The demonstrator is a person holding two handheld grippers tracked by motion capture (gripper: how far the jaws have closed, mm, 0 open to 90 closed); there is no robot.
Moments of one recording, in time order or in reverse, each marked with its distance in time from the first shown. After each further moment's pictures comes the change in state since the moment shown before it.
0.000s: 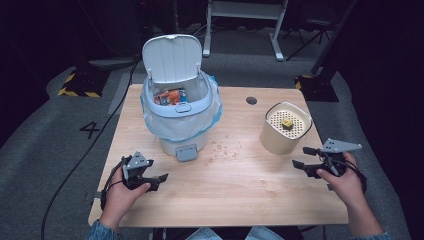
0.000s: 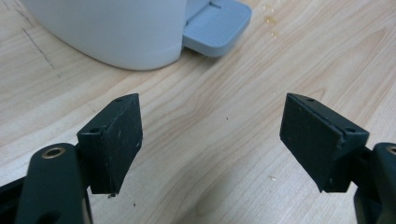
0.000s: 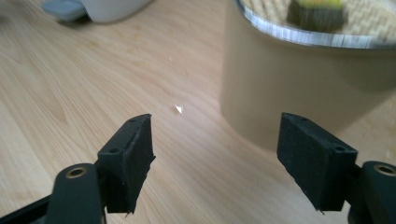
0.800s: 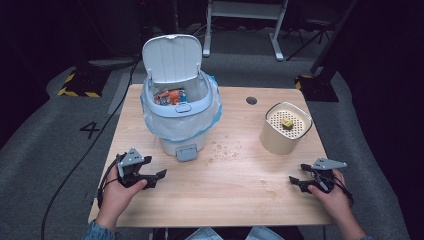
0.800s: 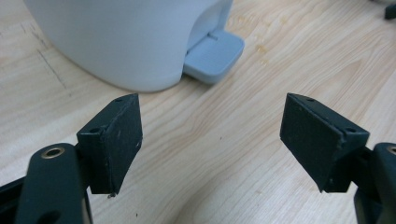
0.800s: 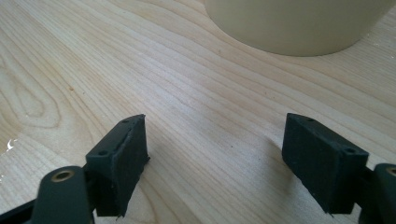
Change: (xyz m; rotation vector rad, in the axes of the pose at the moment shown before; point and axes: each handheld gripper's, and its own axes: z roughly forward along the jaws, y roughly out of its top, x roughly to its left) left arm 0.003 0.011 -0.015 -0.067 -0.028 -0.037; right arm -0.003 -0.075 0.036 0.093 -0.061 0.035
